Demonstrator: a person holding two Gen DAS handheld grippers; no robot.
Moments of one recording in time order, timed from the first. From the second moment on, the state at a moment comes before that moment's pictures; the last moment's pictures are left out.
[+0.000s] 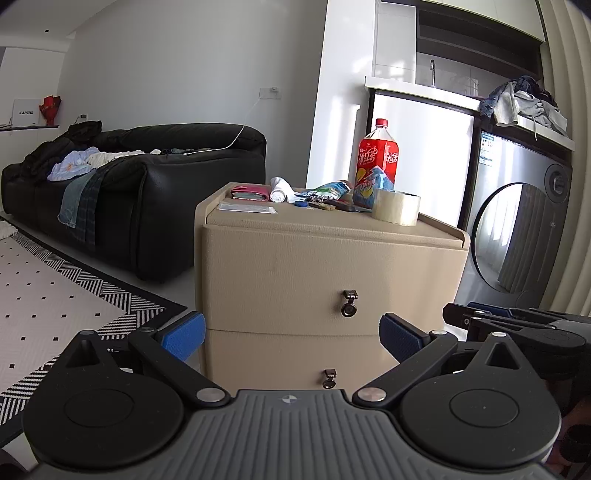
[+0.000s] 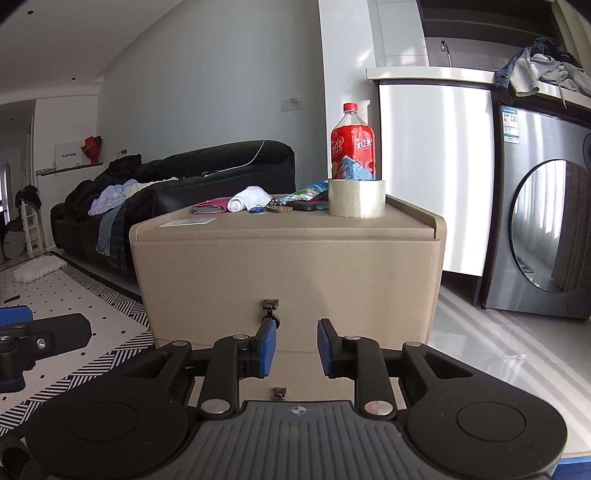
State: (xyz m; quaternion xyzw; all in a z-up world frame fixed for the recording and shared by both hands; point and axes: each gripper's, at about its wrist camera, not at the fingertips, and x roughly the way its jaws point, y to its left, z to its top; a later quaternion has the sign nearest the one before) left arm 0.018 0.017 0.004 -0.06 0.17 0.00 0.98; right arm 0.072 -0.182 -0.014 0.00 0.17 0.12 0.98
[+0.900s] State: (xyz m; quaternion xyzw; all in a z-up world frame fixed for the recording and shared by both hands) left arm 0.022 0.015 -0.002 -0.05 0.17 0.00 0.98; right arm 0.036 -0.202 -0.008 0.01 0.15 0.12 0.98
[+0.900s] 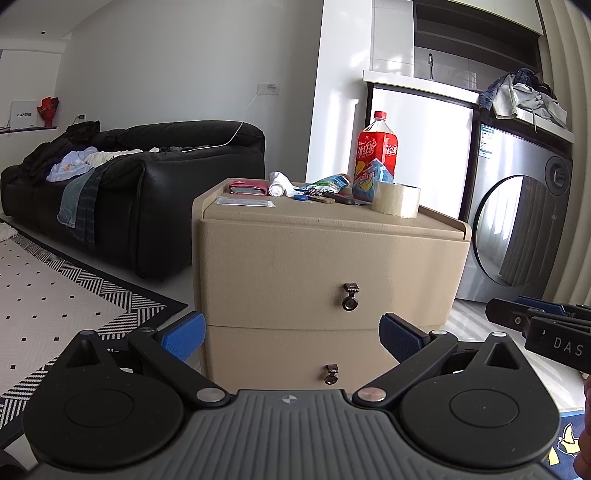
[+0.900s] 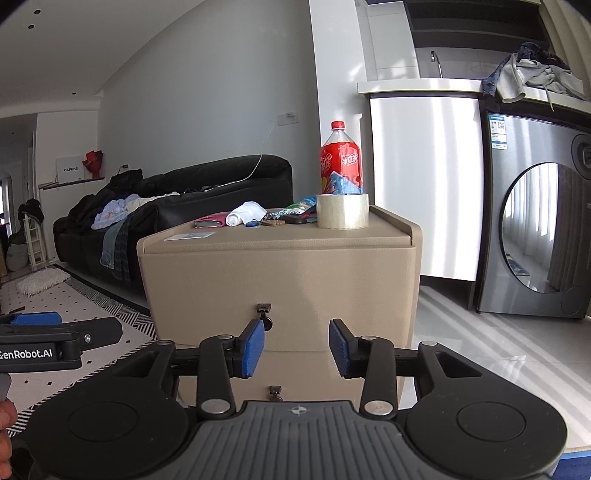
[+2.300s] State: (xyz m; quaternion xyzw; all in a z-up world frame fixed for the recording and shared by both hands) left arm 0.020 0.010 0.000 -0.04 0.17 0.00 0.98; right arm 0.031 -0.198 -0.006 0.01 0.14 0.12 0.98
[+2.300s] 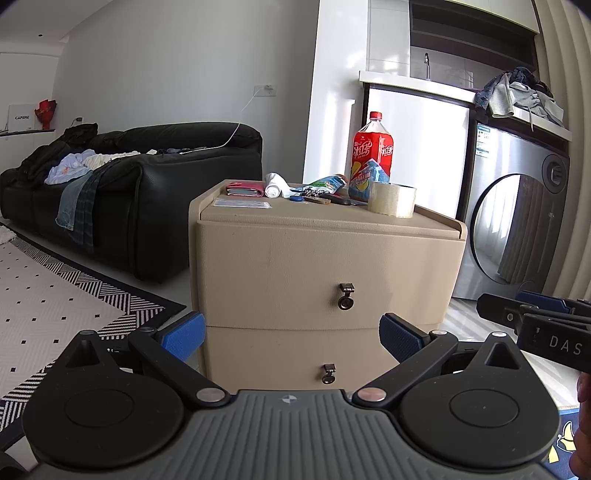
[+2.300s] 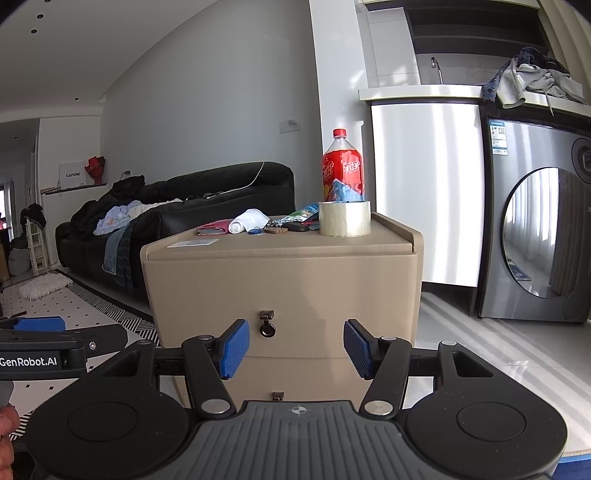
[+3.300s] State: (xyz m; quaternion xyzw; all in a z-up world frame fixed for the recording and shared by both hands) left arm 0.014 0.011 0.003 -0.04 0.17 -0.01 0.99; right arm 0.029 -0.197 -0.007 0.01 0.14 0.12 0.98
